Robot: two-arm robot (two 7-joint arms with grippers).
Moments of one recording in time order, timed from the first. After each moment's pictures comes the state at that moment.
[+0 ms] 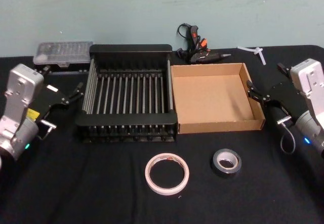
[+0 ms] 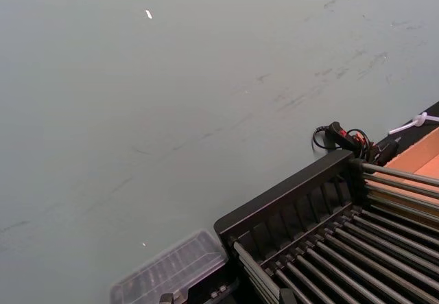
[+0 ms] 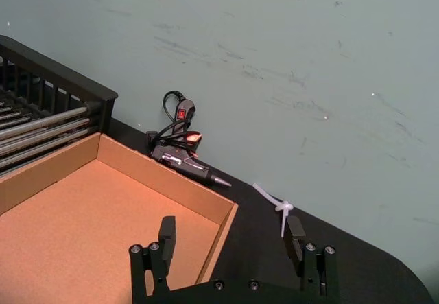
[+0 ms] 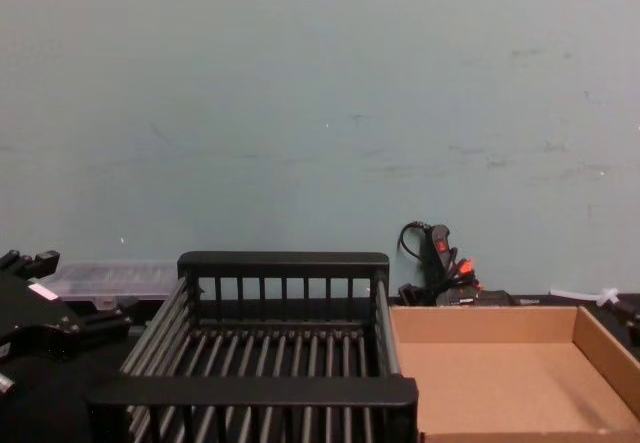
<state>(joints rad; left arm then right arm) -0.20 0.60 0.45 -1.41 -0.25 -0.12 0.03 0.20 0.60 -0.45 -1.41 0.25 -0.12 -0.03</state>
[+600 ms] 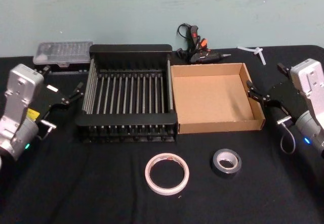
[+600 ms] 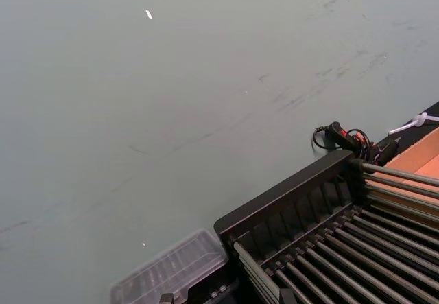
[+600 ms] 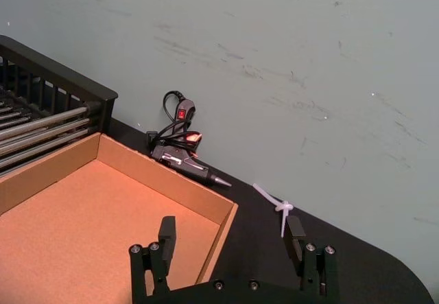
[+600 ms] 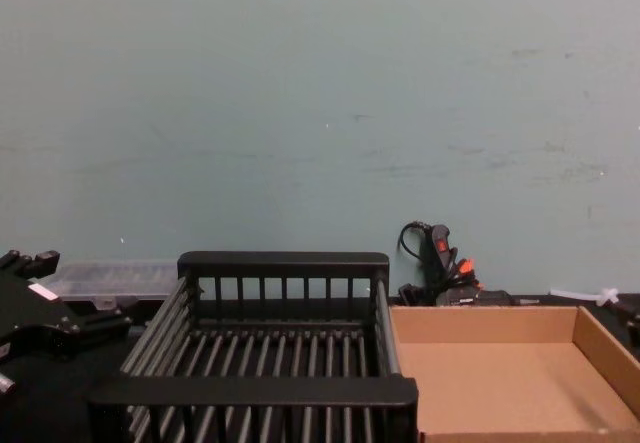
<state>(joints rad) -0.20 0.60 0.45 -1.41 -0.25 -0.12 0.03 0.20 0.60 -0.45 -1.41 0.25 -0.12 -0.03</state>
